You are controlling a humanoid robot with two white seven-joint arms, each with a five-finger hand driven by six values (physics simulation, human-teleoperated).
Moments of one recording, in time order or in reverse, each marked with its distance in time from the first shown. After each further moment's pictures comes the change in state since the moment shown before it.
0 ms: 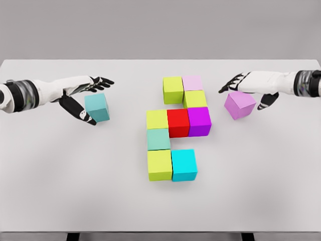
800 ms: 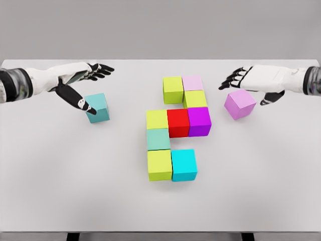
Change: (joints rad) left arm -0.002 -0.002 0.076 0.001 0.033 -0.009 -0.026; right arm 0.046 -0.077 -0.077 -0.179 0.003 0.000 0.000
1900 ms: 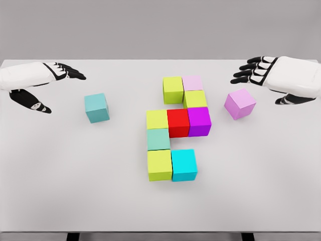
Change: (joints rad) left arm 0.202 0.069 0.278 0.315 -0.519 -1.006 -0.163; right arm 0.325 -0.156 -0.435 -0.380 -0.148 0.000 0.000
